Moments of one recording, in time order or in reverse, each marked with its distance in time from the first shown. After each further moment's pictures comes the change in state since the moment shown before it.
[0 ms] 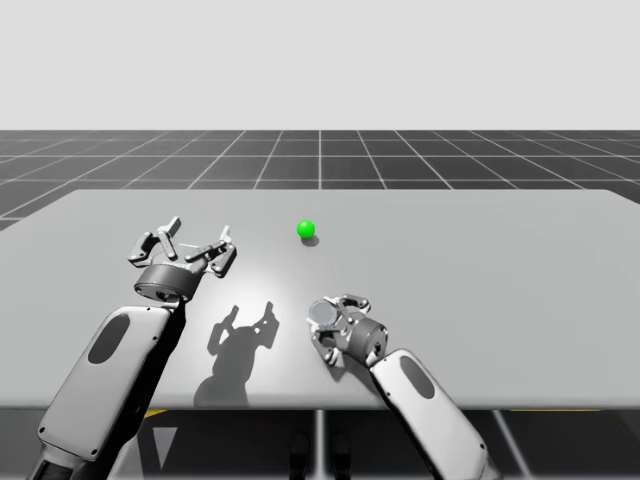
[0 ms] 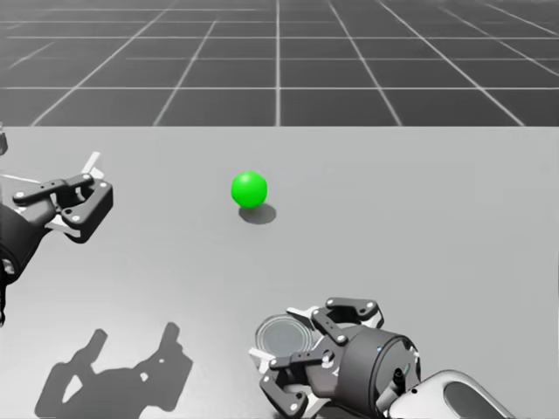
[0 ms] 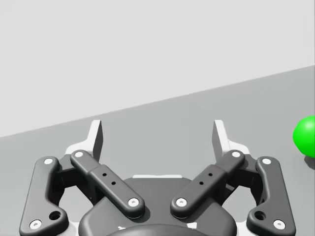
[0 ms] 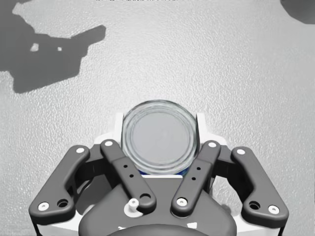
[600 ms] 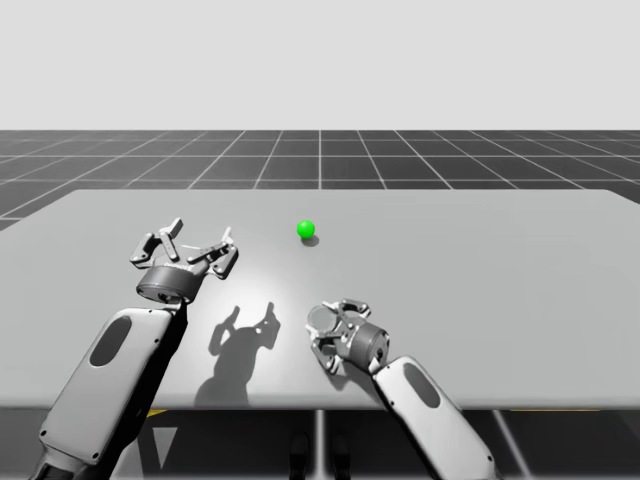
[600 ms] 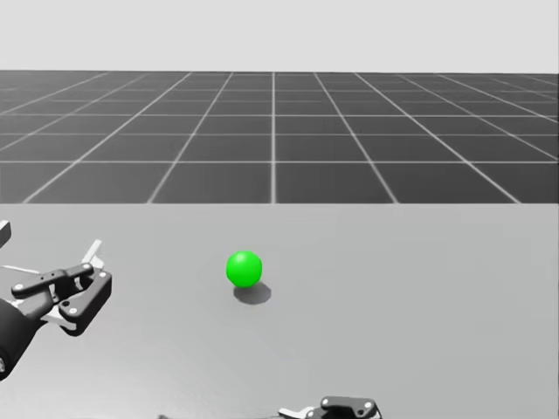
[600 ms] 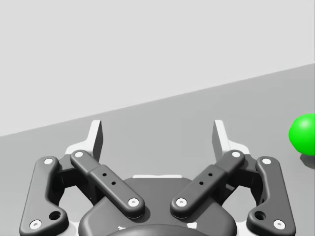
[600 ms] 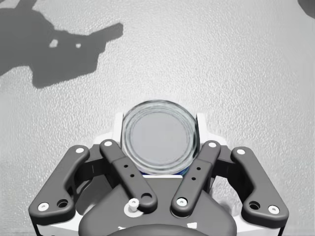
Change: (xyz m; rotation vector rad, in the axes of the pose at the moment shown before) left arm 0.000 -0.004 0.002 -0.005 0.001 -0.001; right arm -0.002 0.006 0.007 0.038 0.002 0.003
